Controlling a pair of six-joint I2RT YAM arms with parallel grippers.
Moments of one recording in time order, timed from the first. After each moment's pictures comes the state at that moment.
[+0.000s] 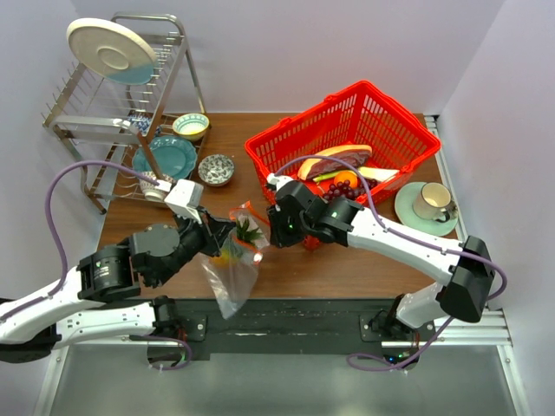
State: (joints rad) left arm -1.23 0.69 1.05 -0.65 -0.62 -0.60; right arm 1.00 1.45 1.25 -0.65 0.04 0.54
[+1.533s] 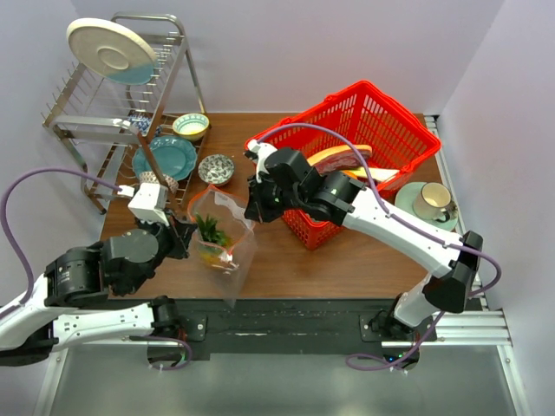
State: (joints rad) left arm -1.23 0.62 1.16 -1.03 -0.80 -0.68; right arm 1.00 1.56 1.62 -0.70 -0.06 0.48
